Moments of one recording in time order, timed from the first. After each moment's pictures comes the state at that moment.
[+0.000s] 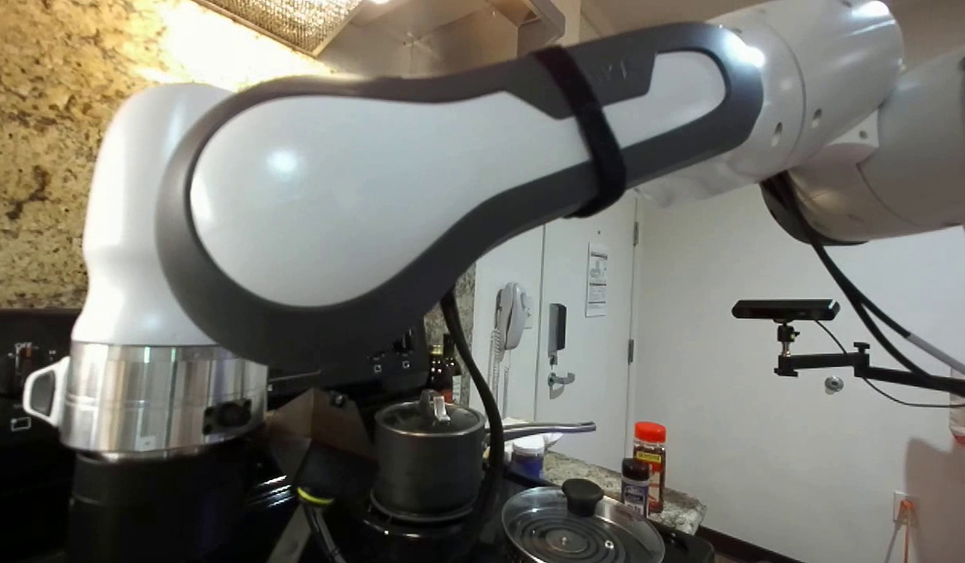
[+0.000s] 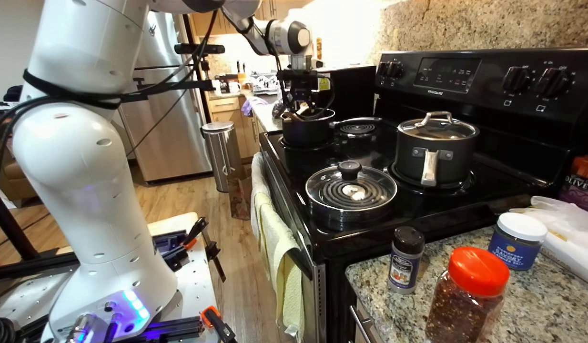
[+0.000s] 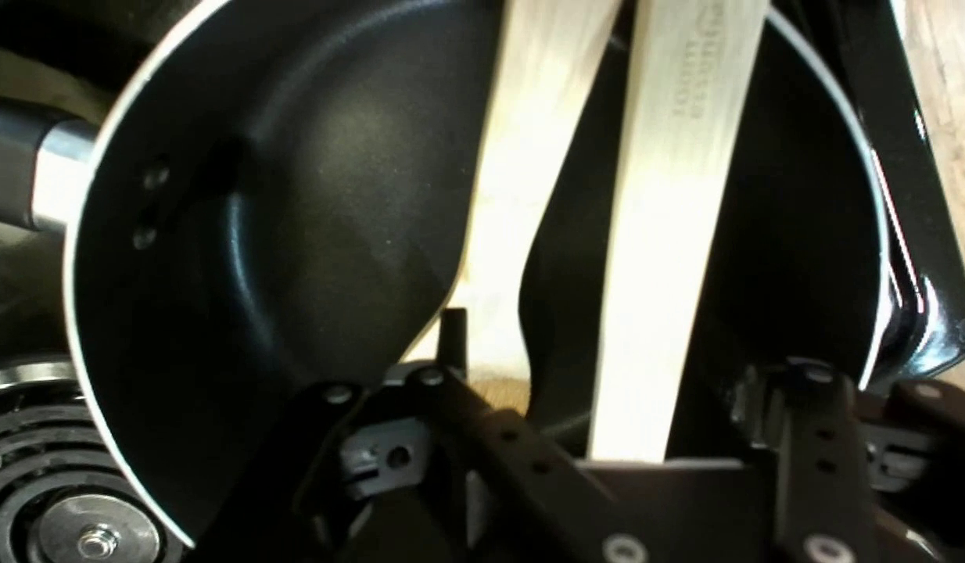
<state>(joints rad) 0.36 0.53 0.26 -1.49 -0.09 2.03 -0.20</state>
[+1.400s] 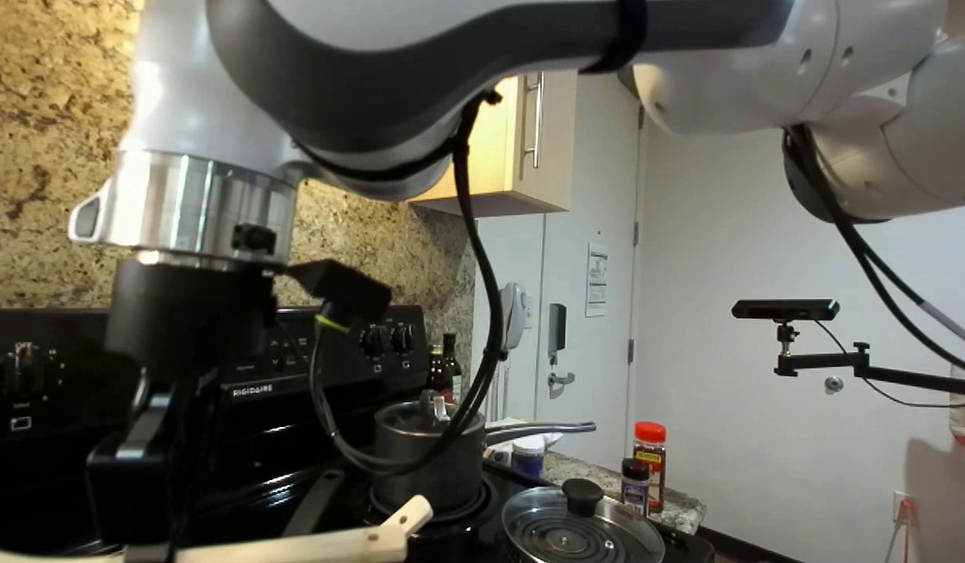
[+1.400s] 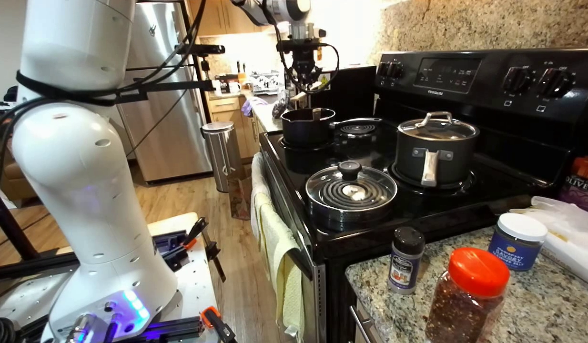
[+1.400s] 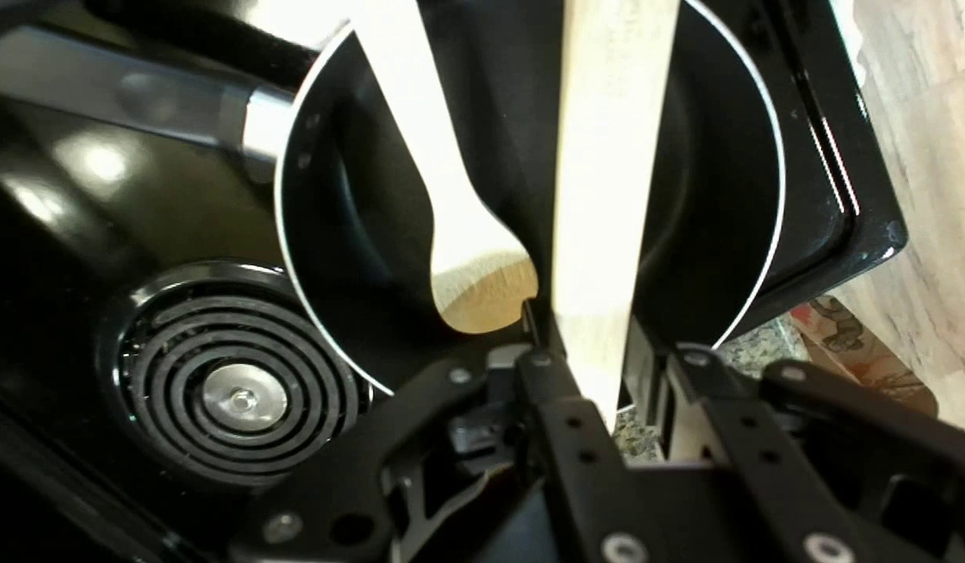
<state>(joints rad) 0.34 0.44 0.25 -1.40 -0.08 1.91 -0.19</state>
